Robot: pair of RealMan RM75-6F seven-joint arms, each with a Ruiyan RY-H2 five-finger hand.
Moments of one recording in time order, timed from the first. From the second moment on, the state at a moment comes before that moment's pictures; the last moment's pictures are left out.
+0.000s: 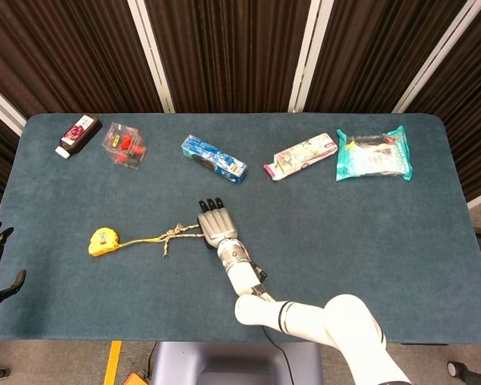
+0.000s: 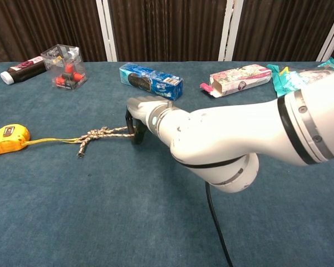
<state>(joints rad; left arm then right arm) -0.11 -1.15 -0.11 -1.49 1.39 1.46 0.00 1.30 -2.11 0.41 -0.90 -0.48 0.78 -0.74</state>
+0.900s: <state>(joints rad) -0.11 -1.14 -0.10 -1.51 1.40 1.46 0.00 1.21 -2.01 0.36 -1.04 -0.54 0.84 -0.75</state>
